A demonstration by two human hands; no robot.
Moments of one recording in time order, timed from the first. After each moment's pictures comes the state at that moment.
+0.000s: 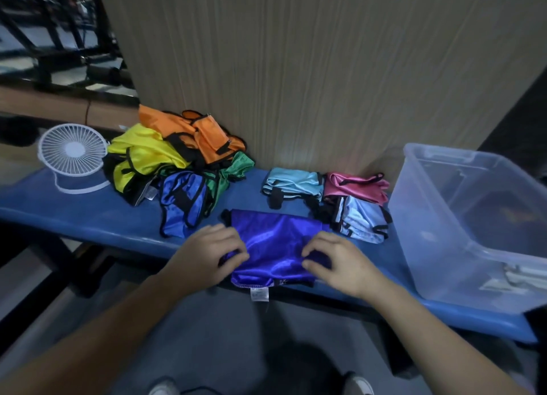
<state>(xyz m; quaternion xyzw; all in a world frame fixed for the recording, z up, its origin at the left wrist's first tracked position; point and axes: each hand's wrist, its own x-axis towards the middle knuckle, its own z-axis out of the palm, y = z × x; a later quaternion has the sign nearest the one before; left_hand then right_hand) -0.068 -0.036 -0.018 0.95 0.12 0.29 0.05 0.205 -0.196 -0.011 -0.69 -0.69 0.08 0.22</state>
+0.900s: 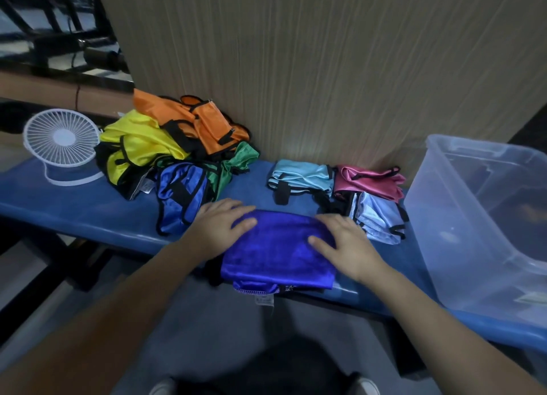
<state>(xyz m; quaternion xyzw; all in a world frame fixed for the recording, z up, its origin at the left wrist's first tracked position) -0.027 0.021 -0.026 0.92 0.36 0.08 0.16 0.218 -0.157 -0.020 -0.78 -0.60 0.08 0.17</state>
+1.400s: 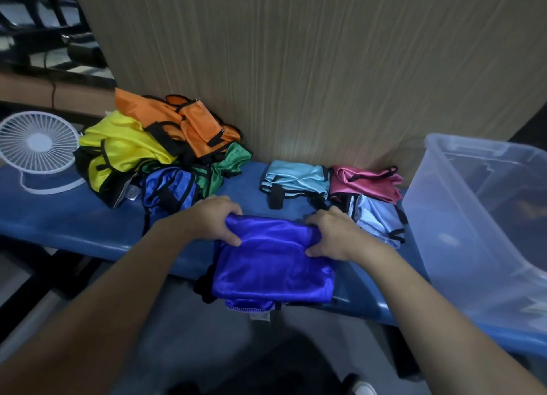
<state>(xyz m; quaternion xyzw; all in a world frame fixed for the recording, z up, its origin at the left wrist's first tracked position) 0.001 0.055 0.012 0.92 0.32 -0.10 0.19 0.224 -0.113 0.012 -0.78 -0.62 0.13 0.02</state>
